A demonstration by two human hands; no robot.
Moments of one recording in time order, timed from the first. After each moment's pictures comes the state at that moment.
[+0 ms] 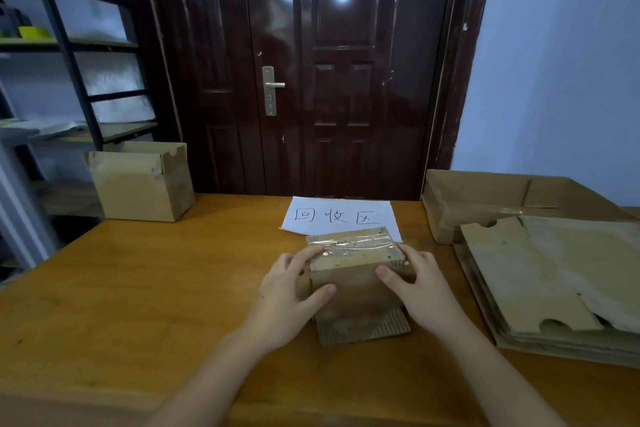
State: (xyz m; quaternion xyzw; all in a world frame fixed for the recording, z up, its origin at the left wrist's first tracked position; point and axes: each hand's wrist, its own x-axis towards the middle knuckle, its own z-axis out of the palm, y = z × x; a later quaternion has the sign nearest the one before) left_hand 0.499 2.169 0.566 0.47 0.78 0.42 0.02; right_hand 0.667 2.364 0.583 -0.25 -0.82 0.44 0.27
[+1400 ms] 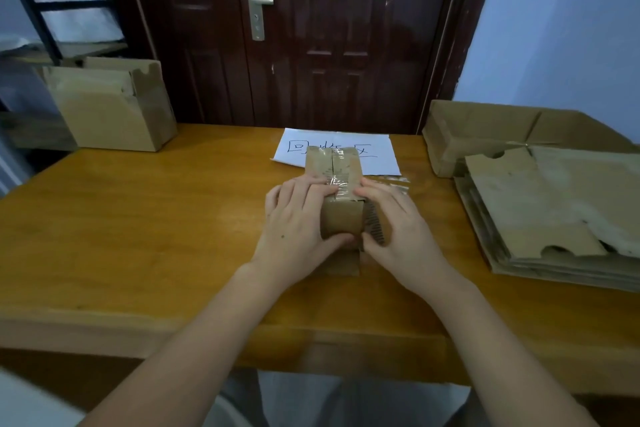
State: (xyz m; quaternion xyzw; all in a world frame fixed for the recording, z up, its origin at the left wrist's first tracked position) left_hand 0.521 2.188 0.554 0.51 0.77 0.29 -0.25; right_hand 0.668 2.334 0.562 -0.10 -0.92 0.21 0.32
